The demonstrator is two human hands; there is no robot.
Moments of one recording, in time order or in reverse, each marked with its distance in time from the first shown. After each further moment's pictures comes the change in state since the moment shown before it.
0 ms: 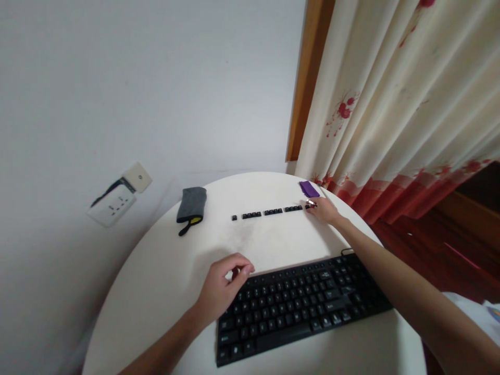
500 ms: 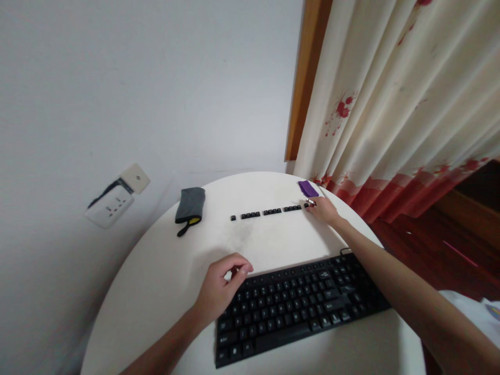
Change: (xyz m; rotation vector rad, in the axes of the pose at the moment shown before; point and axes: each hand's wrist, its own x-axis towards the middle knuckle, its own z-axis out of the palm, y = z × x) left_hand 0.000 -0.003 0.001 -0.020 0.005 -0.017; right_hand -0.003 -0.003 0.001 -0.043 0.034 0.066
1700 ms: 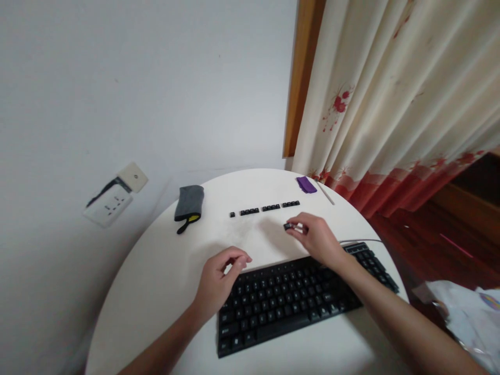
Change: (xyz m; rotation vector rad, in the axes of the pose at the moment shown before) left_hand -0.003 0.002 0.000 -0.082 0.076 -0.049; right_hand -0.133 -0.120 -0.049 0.471 0.125 -0.294
